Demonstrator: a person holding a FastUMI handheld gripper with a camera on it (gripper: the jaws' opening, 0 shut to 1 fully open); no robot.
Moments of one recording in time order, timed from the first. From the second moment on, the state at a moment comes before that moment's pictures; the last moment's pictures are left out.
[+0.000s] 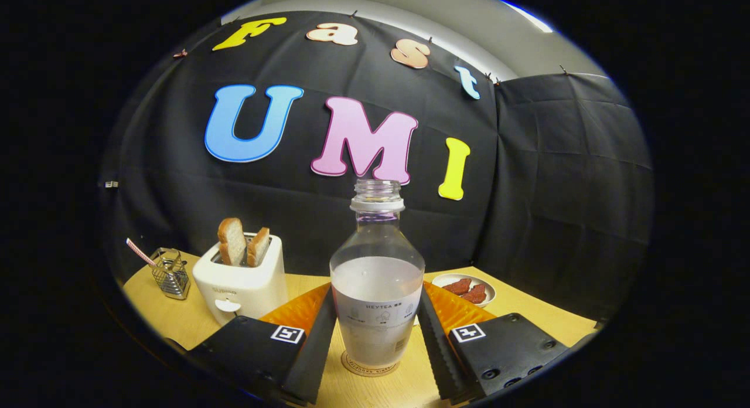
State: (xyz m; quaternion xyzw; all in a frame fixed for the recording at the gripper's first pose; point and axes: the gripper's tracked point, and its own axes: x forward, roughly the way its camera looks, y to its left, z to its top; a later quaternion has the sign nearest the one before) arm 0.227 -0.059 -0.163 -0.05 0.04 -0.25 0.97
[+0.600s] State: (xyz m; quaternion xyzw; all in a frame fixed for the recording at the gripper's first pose) arm 0.261 -0.091 -0.232 -0.03 0.07 -0.29 0.95
